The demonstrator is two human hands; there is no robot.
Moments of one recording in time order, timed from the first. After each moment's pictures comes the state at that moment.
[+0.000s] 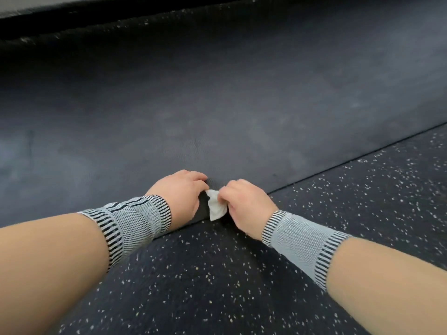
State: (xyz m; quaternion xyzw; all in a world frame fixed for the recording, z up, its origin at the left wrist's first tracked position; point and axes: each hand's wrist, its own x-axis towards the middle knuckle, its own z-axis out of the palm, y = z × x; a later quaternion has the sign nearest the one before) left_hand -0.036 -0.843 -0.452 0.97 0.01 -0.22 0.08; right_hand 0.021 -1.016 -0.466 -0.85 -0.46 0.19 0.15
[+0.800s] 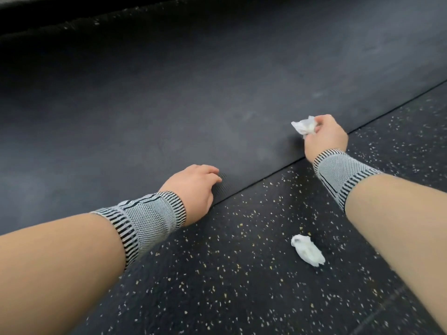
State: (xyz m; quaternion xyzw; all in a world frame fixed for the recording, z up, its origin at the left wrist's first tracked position) left_hand 0.012 -0.906 -0.457 0.97 -0.05 -0.20 0.11; right_hand 0.178 -1.143 -0.465 -0.97 0.11 -0.01 0.22
